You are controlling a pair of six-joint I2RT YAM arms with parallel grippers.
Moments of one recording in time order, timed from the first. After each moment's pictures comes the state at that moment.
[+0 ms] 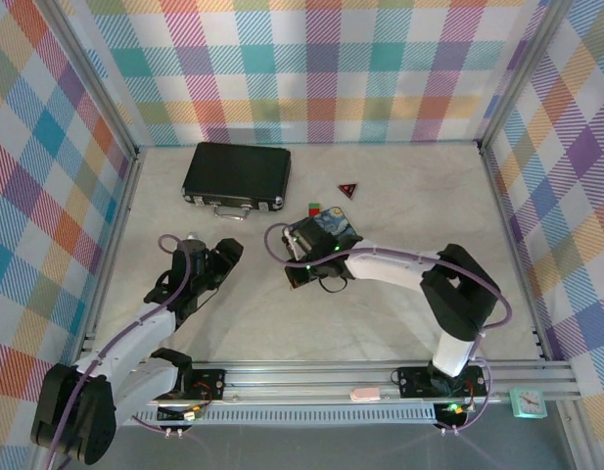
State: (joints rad) left arm -0.33 0.95 0.41 -0.02 0.09 -1.13; right arm 0.89 1.73 1.13 -0.35 -0.18 0.42
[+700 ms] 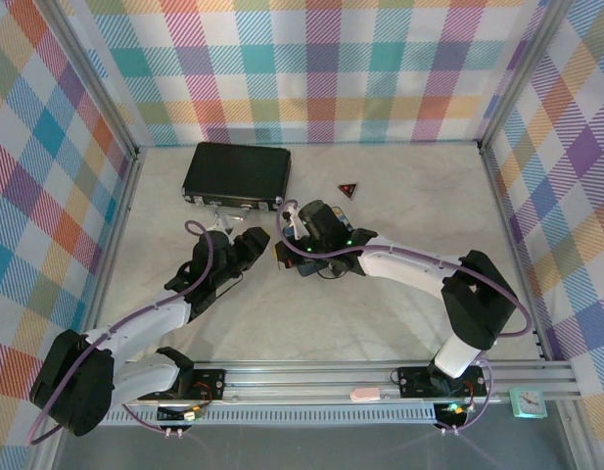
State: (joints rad) left arm -0.52 1.10 0.50 0.25 0.08 -1.17; right arm 0.86 1.65 1.13 -0.15 -0.28 0.54
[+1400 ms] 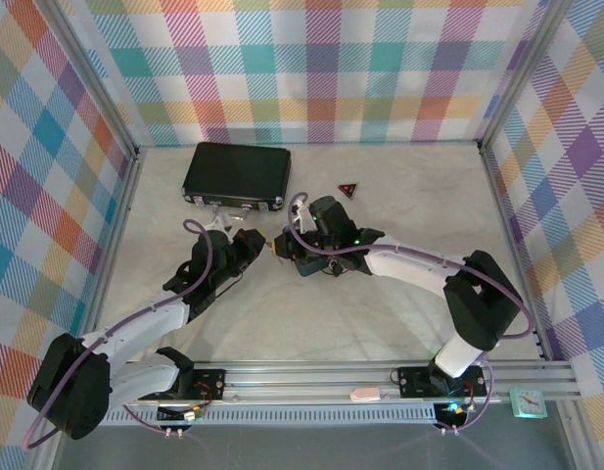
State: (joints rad) left arm -0.52 1.07 0.51 0.22 0.03 -1.12; right arm 0.80 1.62 1.06 0.00 -0.39 0.62
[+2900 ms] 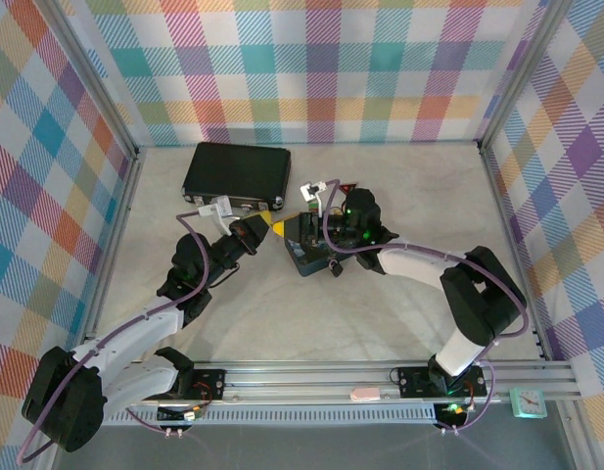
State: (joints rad) left arm -0.52 1.00 0.50 0.57 0.19 -0.82; right arm 0.67 1.64 0.93 0.70 -0.85 0.83
